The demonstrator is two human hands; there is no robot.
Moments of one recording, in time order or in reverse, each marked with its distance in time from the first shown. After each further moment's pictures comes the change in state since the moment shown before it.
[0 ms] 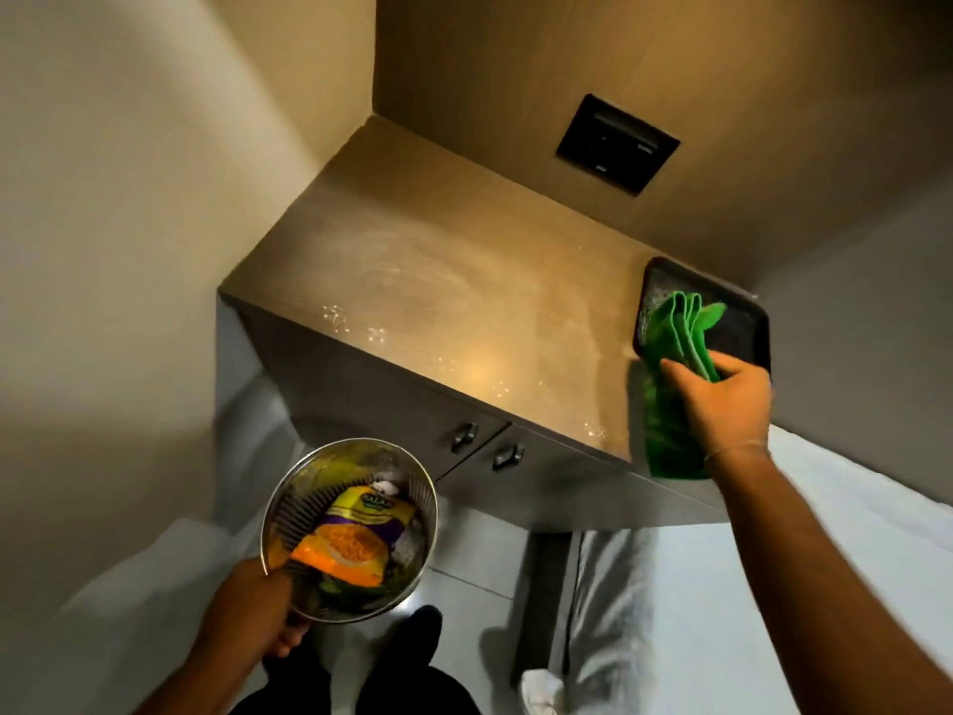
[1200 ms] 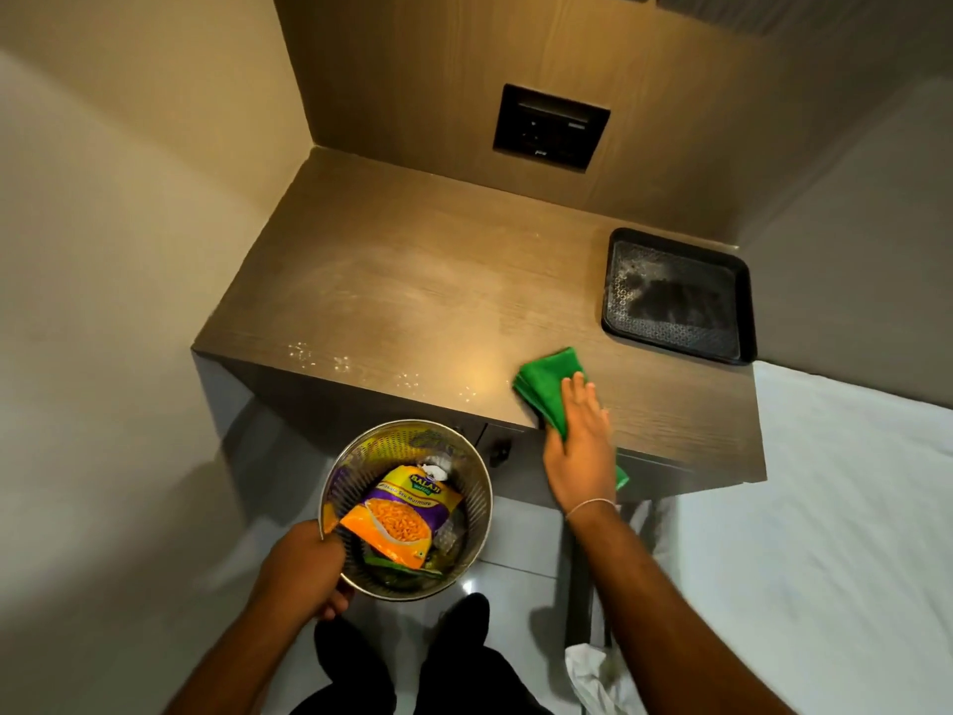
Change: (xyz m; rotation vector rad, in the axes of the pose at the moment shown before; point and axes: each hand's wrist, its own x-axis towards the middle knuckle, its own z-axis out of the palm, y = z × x) left_hand -0.052 0.095 0.026 0.317 -0.001 0.151; right_hand -0.079 0.073 0.093 -0.304 -0.186 -0.199
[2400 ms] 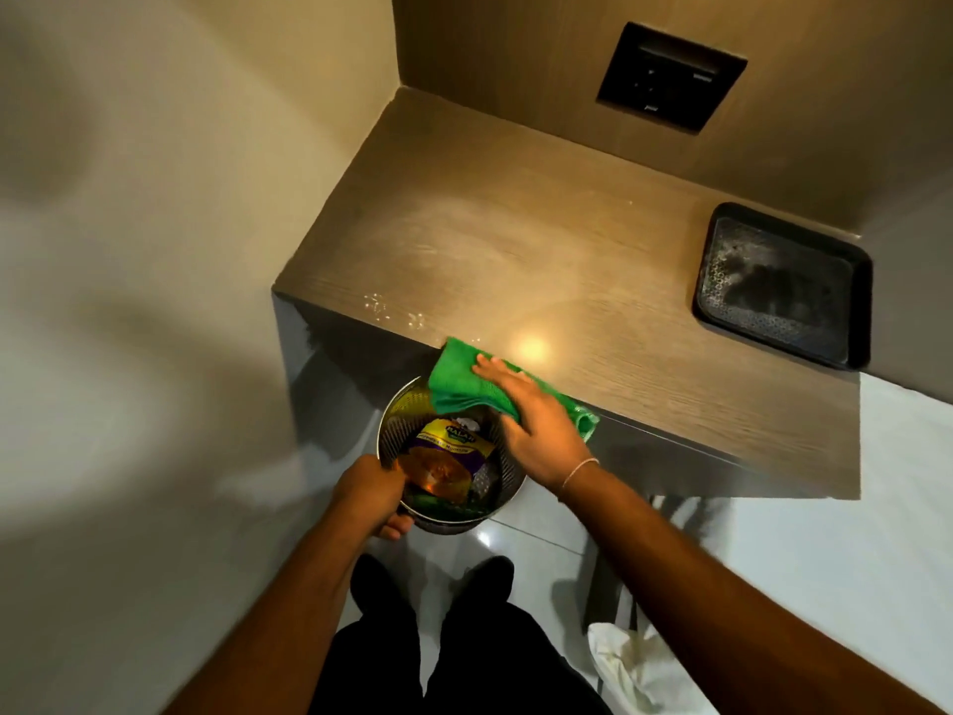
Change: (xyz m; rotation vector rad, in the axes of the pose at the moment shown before) left_hand 0.059 -0.013 0.006 -0.104 -0.042 -0.119; right_hand -0.009 -0.114 0.026 0.312 -0.541 -0.383
